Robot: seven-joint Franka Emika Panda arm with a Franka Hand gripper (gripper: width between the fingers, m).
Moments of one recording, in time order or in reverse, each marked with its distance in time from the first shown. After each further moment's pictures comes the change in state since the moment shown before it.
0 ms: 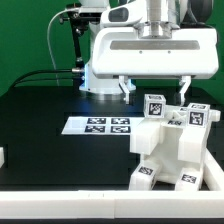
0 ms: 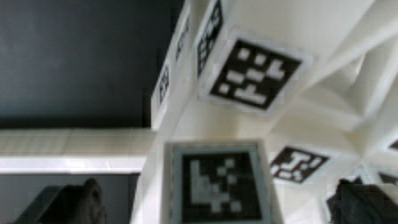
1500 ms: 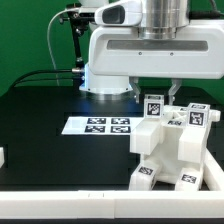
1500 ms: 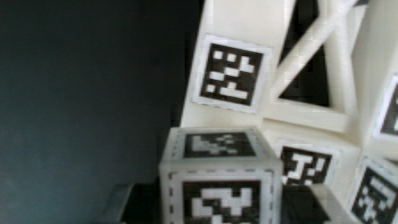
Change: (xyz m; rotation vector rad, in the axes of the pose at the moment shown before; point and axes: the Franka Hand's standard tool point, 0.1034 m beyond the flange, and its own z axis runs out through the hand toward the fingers) arm 0.014 0.003 0.001 -0.044 -0.525 0.263
